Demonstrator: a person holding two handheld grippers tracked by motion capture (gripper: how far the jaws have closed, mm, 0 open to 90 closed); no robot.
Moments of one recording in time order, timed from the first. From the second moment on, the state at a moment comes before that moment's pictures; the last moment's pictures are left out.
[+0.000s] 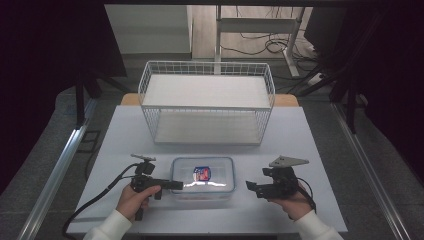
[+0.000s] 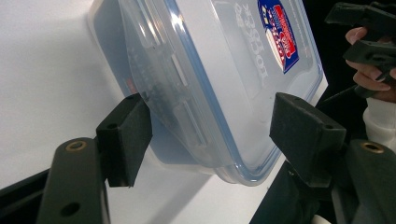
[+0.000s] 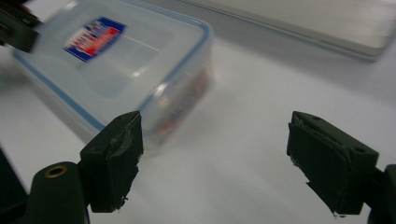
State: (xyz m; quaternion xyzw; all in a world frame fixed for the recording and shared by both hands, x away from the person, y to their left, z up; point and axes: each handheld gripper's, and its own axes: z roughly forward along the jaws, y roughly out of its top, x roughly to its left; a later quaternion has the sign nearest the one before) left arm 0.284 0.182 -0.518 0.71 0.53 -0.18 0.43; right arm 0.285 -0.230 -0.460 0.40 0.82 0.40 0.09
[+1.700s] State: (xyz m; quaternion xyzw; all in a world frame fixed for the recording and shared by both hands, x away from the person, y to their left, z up) left arm 0.275 0.192 -0.512 0.69 0.53 -0.16 0.46; right arm 0.321 -0.201 -0.498 0.51 0.71 0.44 -0.21
